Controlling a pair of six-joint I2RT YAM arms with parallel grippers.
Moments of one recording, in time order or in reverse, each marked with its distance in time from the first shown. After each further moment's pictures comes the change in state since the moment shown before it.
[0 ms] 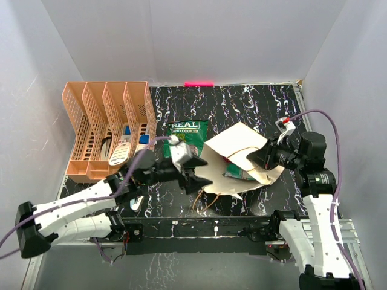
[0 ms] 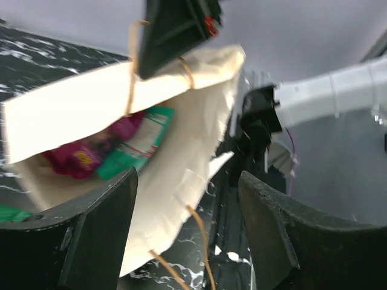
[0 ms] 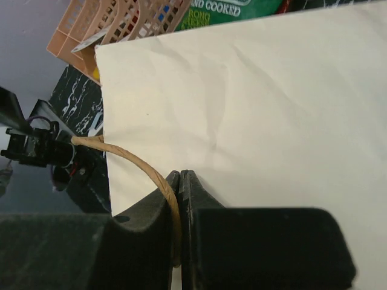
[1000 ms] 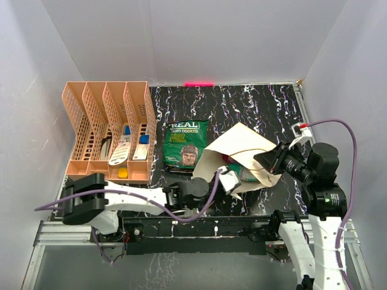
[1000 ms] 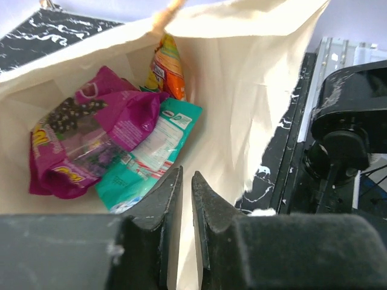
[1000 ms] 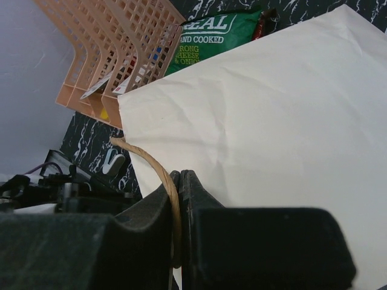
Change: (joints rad) left arm -0.409 0.550 0.000 0.453 -0.608 0.206; right arm 0.000 -0.136 0.074 -0.163 0.178 0.238
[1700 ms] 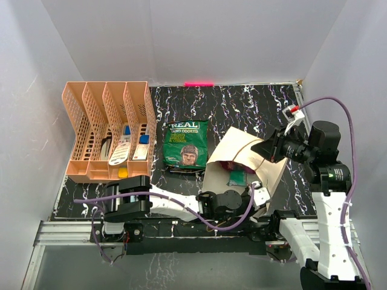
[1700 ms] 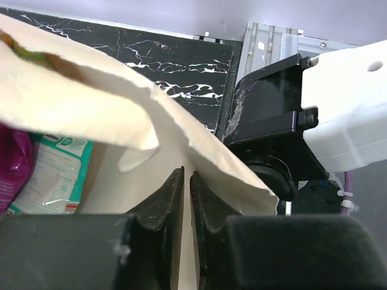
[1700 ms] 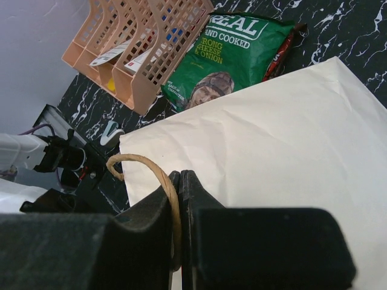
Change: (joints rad) left arm -0.100 0.417 0.303 0.048 0.099 -0.100; right arm 0.000 0.237 0.209 -0.060 -0.174 -0.248
